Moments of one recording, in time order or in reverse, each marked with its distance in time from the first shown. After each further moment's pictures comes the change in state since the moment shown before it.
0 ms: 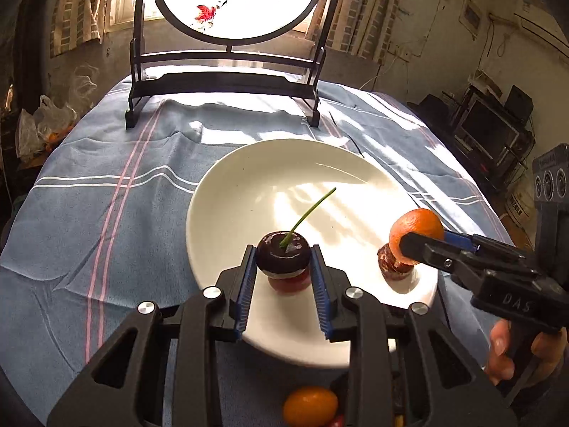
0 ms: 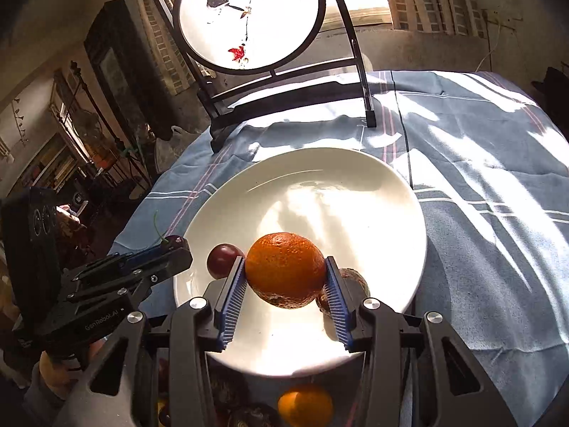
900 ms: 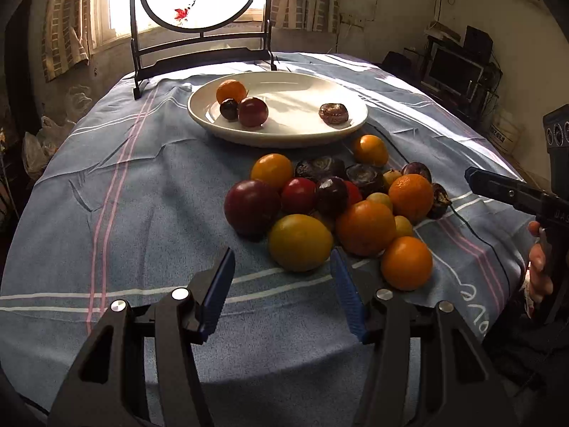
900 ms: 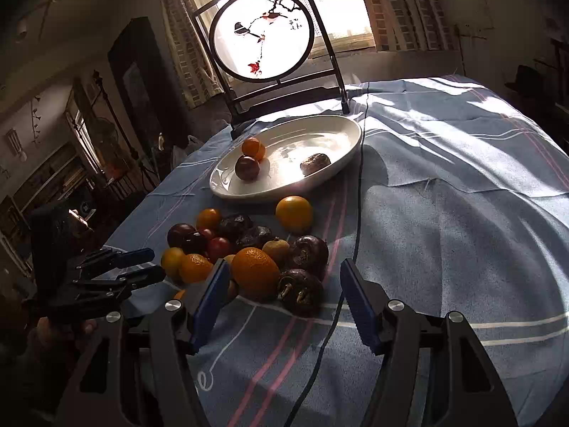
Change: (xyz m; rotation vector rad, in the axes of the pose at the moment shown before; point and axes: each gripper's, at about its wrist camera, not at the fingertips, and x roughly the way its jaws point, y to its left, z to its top) left arm -0.096 -0.024 -0.173 0.194 0.020 0.004; right arm -0.141 -0.012 -0.177 0.001 -0.128 0.031
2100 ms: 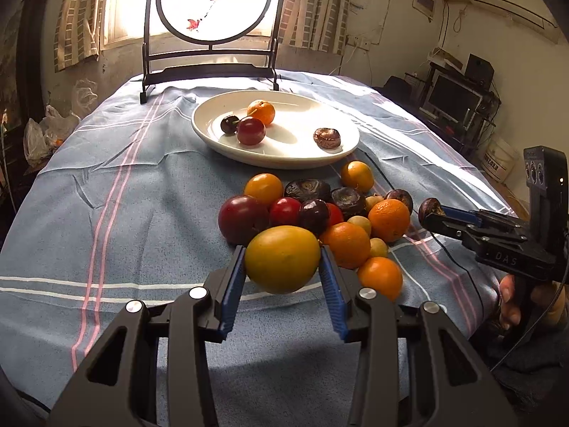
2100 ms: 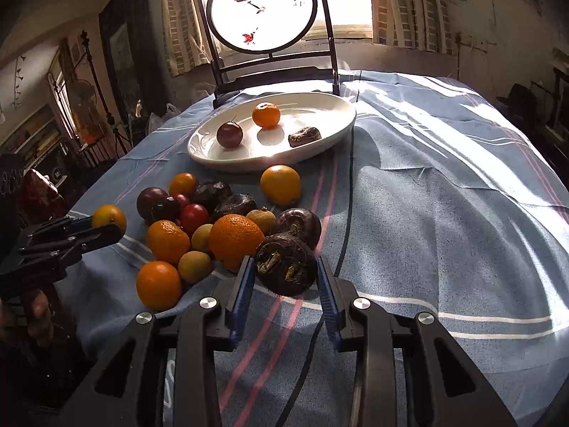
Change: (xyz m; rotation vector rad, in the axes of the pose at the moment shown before) left arm -0.027 -0.004 0.004 -0.074 -0.091 -0.037; right arm 0.010 0.013 -0.001 -0.079 0.037 -0.110
